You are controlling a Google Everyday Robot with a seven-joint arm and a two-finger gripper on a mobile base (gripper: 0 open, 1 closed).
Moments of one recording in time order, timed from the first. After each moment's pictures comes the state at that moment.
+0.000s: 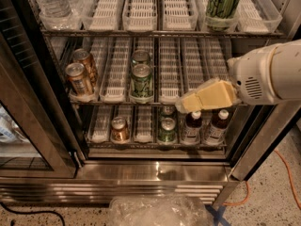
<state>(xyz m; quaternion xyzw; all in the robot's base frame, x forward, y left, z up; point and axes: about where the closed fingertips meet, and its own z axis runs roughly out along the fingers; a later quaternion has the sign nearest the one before) 0.470 -0.119 0.955 -0.34 0.83 0.13 0.42</state>
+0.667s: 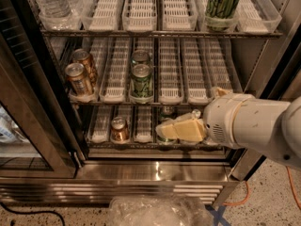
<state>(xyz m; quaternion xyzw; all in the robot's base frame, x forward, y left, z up) 0.458 -0.090 0.891 -0.31 0.82 0.12 0.48</state>
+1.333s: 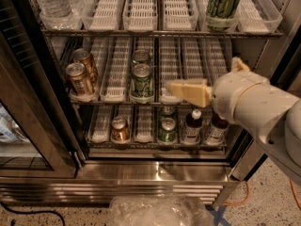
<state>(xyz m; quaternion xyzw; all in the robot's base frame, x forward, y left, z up) 0.514 -0.122 0.948 -0.19 0.76 0.08 0.62</state>
